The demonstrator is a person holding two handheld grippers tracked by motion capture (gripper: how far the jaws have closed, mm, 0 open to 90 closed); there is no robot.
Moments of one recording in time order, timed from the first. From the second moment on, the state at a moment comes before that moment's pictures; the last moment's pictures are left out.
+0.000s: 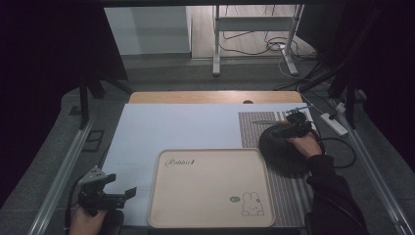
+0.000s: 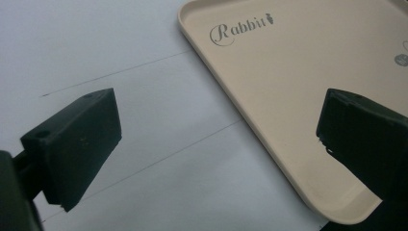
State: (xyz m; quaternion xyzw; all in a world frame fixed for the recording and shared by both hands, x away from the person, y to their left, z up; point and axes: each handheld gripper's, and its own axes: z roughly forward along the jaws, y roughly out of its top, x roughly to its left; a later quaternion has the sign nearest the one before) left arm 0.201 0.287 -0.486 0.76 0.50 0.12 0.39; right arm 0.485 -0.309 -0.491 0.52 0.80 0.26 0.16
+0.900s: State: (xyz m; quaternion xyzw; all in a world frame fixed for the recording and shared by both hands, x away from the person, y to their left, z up) left arm 0.201 0.287 -0.487 0.76 0.50 0.12 0.39; right arm 0.533 -0.329 -0.478 0.52 0.80 0.25 0.15
